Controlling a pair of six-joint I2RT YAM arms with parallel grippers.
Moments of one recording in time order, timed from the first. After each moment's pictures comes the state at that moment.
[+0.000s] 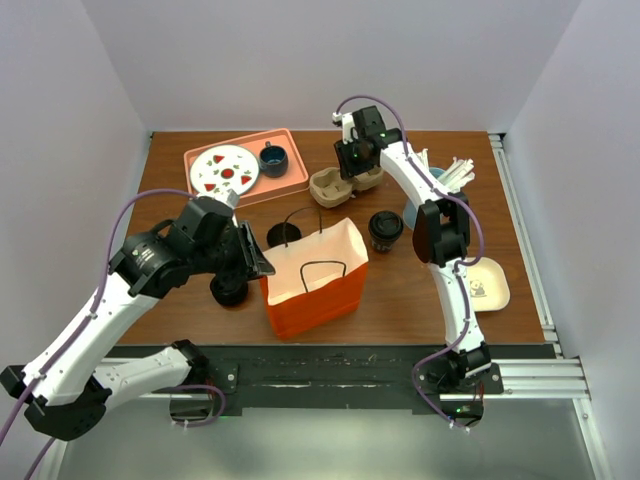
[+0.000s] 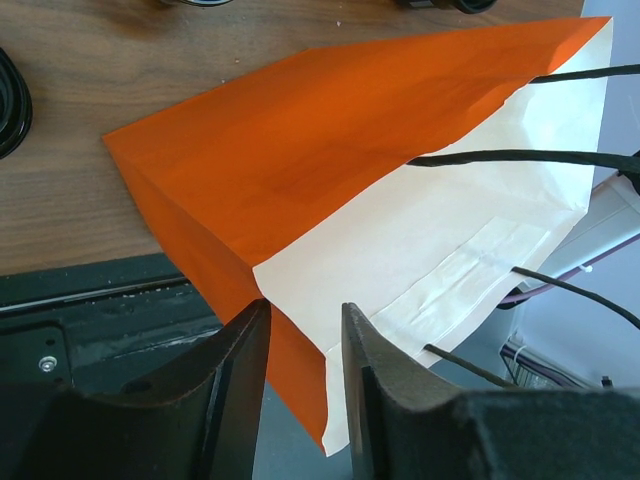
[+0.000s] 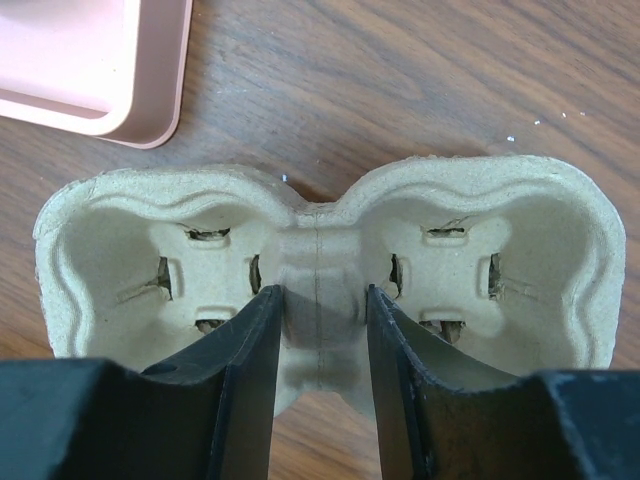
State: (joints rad) left arm -0.70 0.99 1.32 -1.17 0.05 -0.95; right arm 0.38 2.45 2.32 -0.77 -0.12 -0.07
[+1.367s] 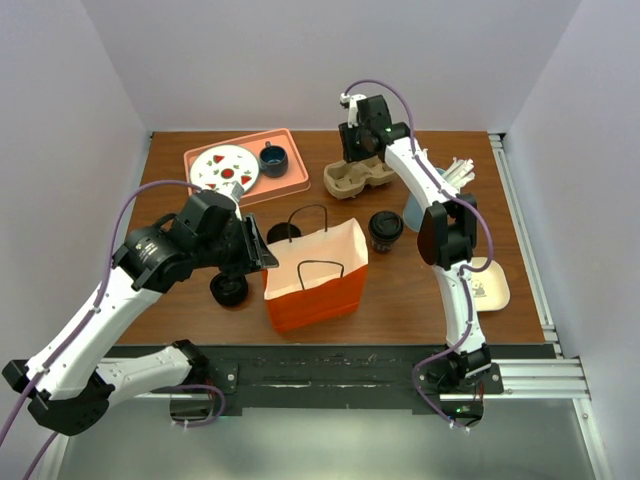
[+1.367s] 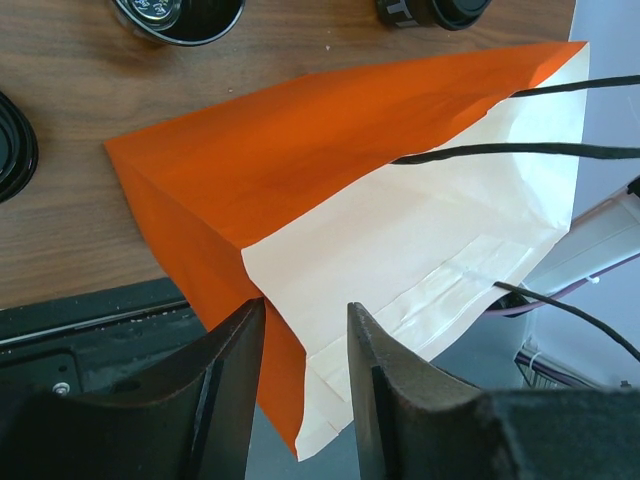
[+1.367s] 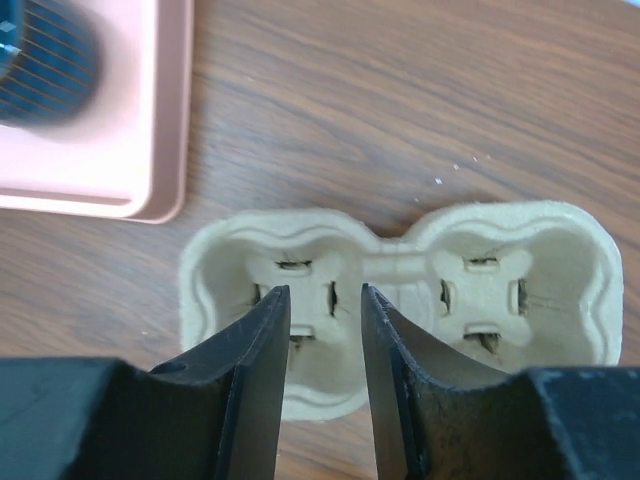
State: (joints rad) left arm -0.70 1.03 1.36 -1.14 0.03 -0.89; right arm 0.37 2.37 2.31 -0.67 -0.04 0.03
